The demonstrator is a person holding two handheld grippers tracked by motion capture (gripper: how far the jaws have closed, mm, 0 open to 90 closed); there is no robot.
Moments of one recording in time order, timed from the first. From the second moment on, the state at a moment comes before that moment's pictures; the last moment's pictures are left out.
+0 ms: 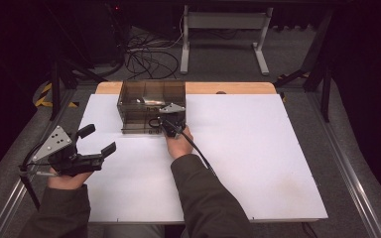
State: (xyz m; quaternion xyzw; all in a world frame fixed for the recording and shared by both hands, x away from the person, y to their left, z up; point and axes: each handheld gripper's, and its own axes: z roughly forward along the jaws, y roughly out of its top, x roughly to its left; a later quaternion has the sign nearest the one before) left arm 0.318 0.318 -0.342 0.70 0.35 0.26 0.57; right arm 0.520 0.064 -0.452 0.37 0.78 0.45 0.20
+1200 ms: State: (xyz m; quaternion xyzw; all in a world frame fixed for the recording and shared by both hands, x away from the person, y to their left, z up) left arm 0.317 0.319 -0.343 0.70 0.35 0.26 0.57; right arm 0.517 0.064 -0.451 0.36 0.80 0.45 0.18
